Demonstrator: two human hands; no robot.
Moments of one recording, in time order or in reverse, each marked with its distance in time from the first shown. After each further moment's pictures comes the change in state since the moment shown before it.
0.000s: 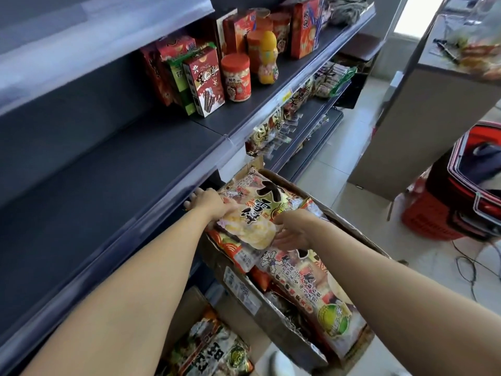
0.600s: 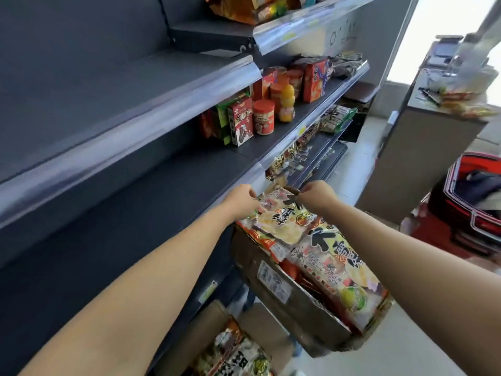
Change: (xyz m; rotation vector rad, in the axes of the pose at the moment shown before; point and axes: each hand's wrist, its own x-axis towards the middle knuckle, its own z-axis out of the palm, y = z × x) left_hand -0.132 -0.037 -0.085 -0.313 0.042 0.364; right_hand -0.133 -0.028 0.037 -0.579 0.447 -0.596
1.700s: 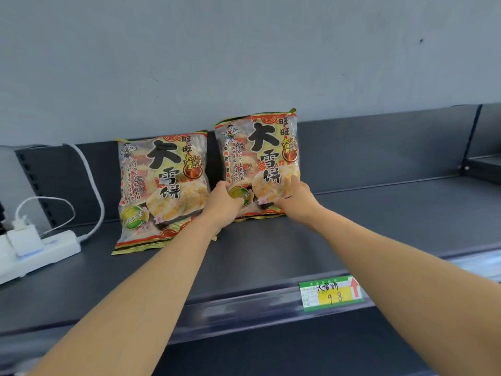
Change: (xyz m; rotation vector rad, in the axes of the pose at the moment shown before) left_hand -0.276 -0.300 -0.370 -0.337 1.061 -0.383; right_hand -0.208 -0.478 0.252 0.140 -0.366 -0.965
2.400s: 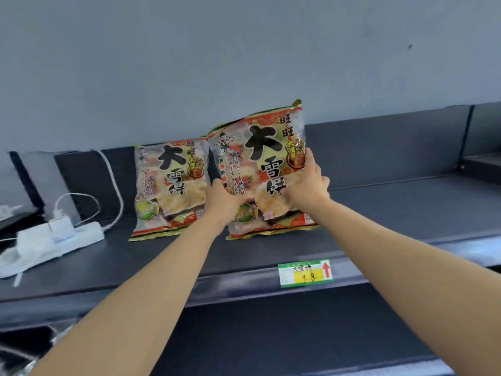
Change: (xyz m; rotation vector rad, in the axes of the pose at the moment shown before) left_hand -0.055 0.033 0.003 -0.040 0.170 -0.016; right_hand -0.049 -0.017 -0.052 0.060 0.187 -0.012
